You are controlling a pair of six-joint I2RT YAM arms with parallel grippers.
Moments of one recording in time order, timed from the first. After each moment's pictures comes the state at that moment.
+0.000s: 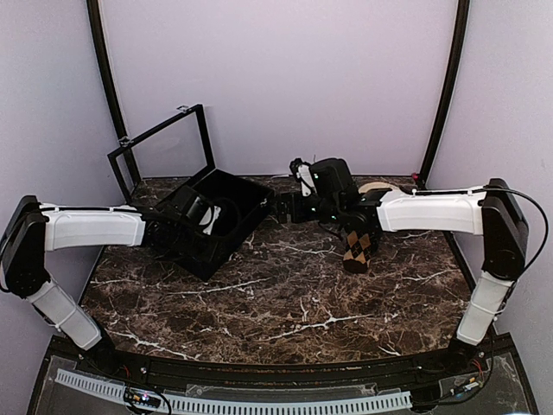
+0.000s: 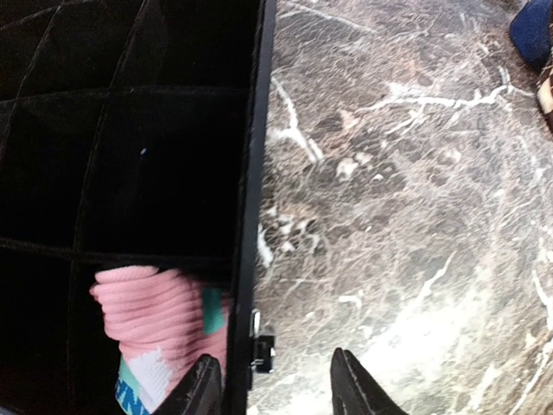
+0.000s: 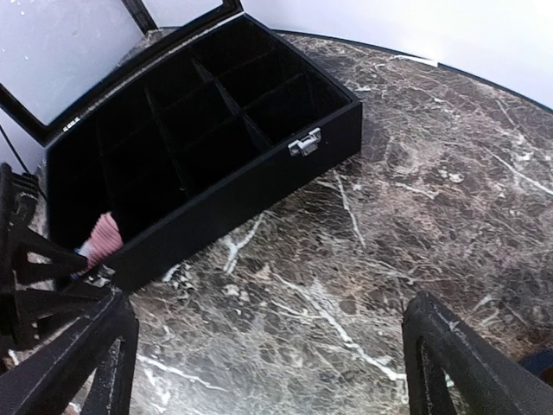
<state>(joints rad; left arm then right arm) -0.68 1.54 0.96 -0.38 -0.09 -0.22 0.86 1.77 1.28 0.01 0.16 0.37</state>
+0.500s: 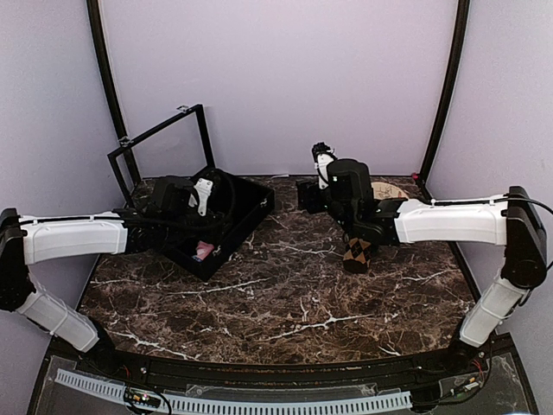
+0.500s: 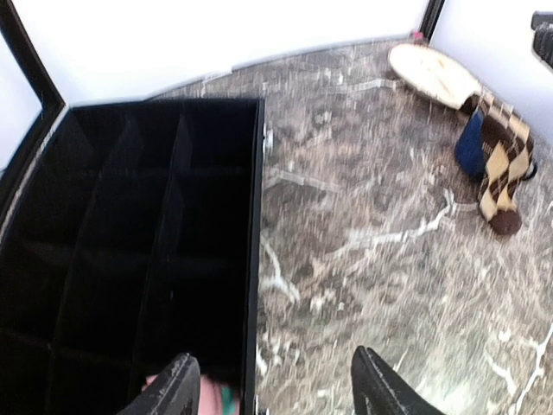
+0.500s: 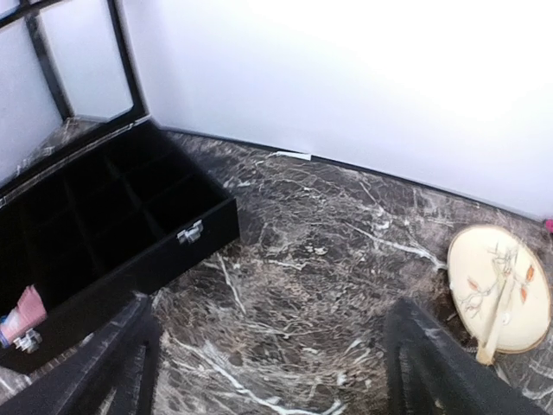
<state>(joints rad) -0.68 1.39 0.88 -0.06 -0.12 -0.14 0.90 1.64 1.14 0.21 0.55 0.16</state>
